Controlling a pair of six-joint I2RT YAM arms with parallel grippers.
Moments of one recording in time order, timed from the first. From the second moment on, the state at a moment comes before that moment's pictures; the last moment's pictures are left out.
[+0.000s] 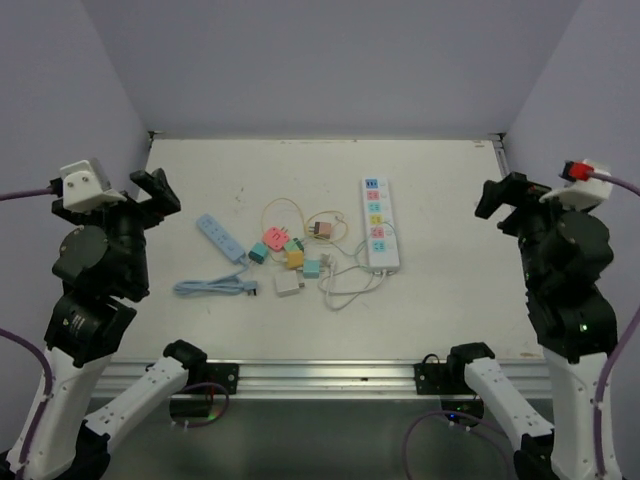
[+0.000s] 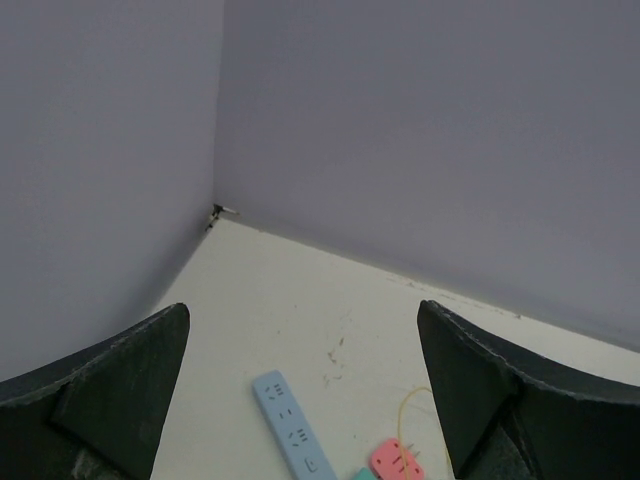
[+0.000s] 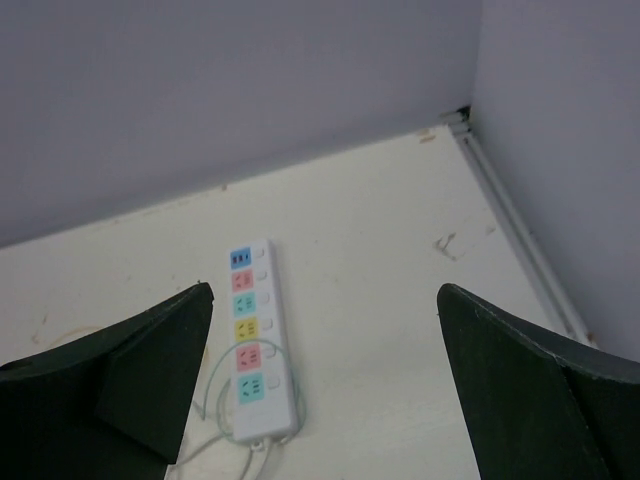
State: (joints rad) left arm -0.46 0.68 1.22 -0.46 -0.73 -0.19; right arm 0.15 0.78 1.33 -0.70 0.30 0.26
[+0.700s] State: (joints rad) left arm -0.46 0.54 1.32 -0.21 -0.85 0.19; right arm 0.15 0.50 1.30 -0.50 0.38 0.04
